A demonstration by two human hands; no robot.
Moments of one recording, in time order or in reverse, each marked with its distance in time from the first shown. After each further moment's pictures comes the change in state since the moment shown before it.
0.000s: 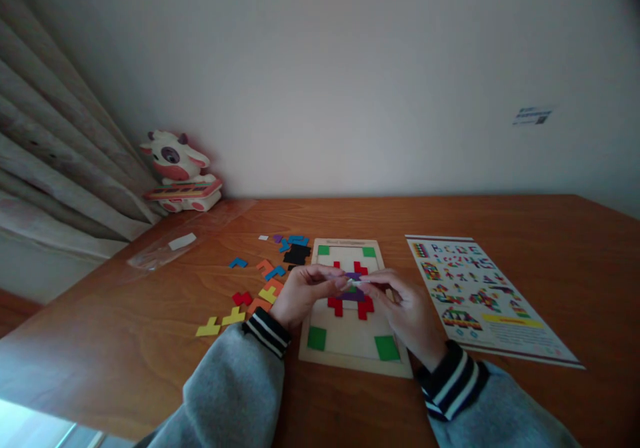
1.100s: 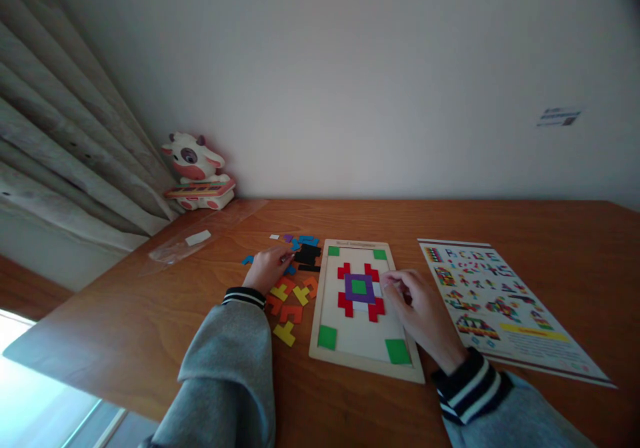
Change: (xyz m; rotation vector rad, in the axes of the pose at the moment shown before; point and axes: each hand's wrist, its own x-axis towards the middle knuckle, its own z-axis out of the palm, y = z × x) left_hand 0.012 0.000 -0.129 1.354 0.296 0.332; right_hand -0.004 0.019 -0.005 -0.236 -0.012 0.197
